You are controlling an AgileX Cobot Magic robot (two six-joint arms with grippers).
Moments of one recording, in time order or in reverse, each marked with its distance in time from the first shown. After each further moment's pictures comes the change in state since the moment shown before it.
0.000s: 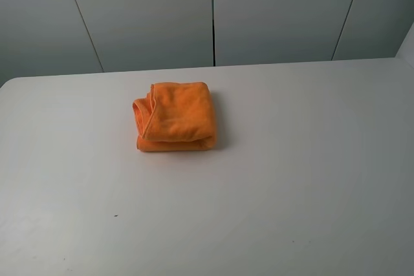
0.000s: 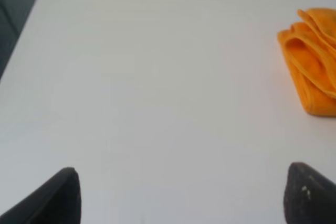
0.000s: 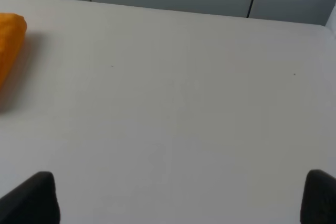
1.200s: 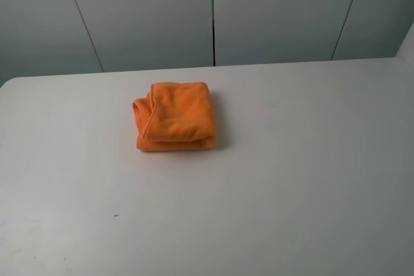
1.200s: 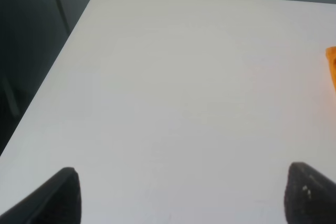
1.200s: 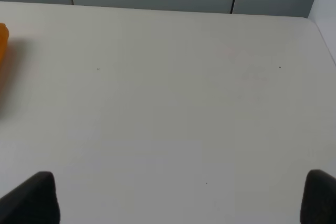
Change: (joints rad) left arm 0.128 -0.006 0.000 -0.002 0.000 0.014; right arm -0.029 0.000 0.000 0.000 0.000 0.010
